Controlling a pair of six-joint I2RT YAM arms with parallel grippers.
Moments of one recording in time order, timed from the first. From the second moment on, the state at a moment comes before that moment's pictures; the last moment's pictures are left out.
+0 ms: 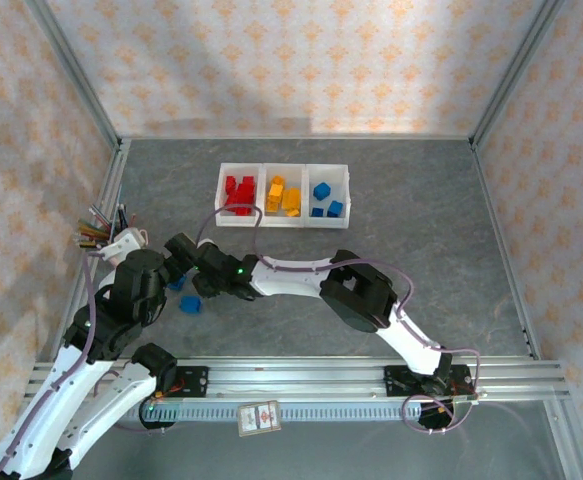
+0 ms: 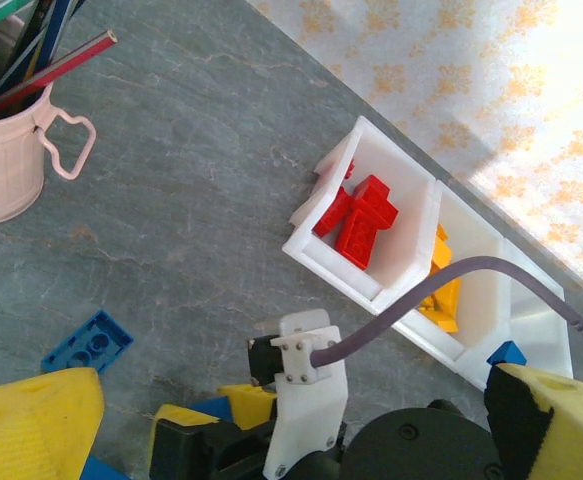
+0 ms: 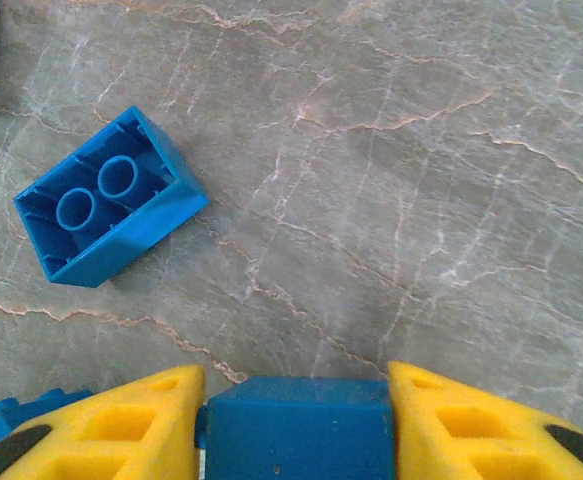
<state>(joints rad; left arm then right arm) -0.45 0.54 0.78 -0.84 -0.47 -0.94 1.16 2.27 1.70 -0.28 0.11 0.45</state>
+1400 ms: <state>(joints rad) -0.45 0.91 0.78 -0.42 -0.20 -0.83 0.47 1.98 1.49 -0.23 0.16 0.45</state>
